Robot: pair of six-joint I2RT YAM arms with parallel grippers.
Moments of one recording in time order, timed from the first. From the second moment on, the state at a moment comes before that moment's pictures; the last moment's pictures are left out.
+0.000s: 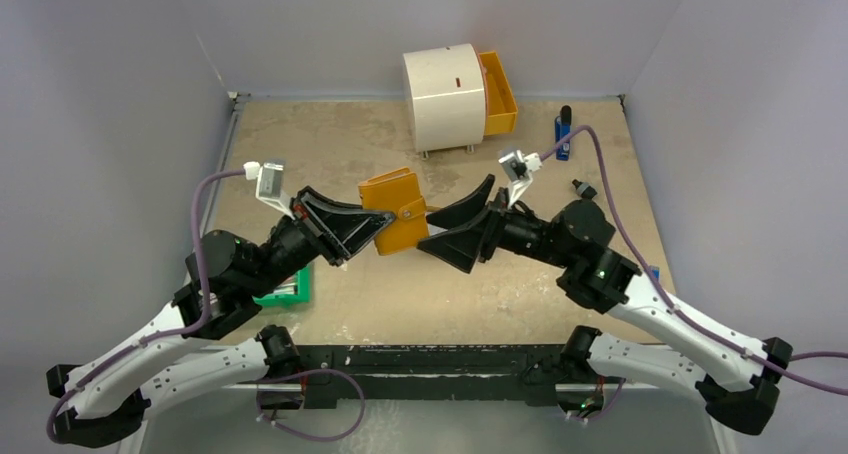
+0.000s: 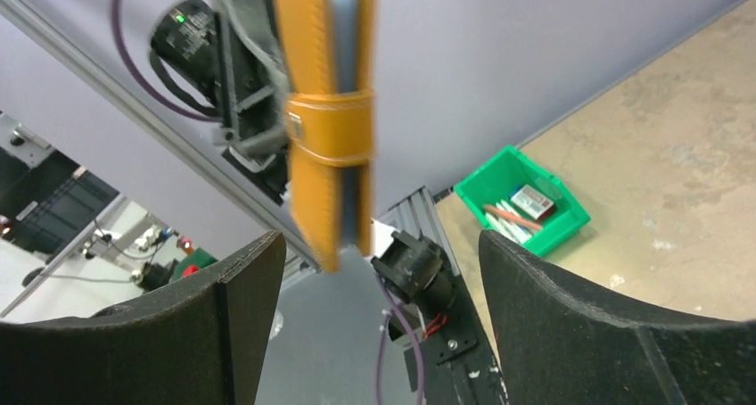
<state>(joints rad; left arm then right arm) -1.01 0.62 0.92 0.00 -0.05 -0.76 0.94 0.84 0.92 0.12 -0.31 0.70</state>
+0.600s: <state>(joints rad) -1.02 0.65 0.92 0.07 0.02 -0.81 0.94 0.90 0.81 0.48 -0.42 0.83</state>
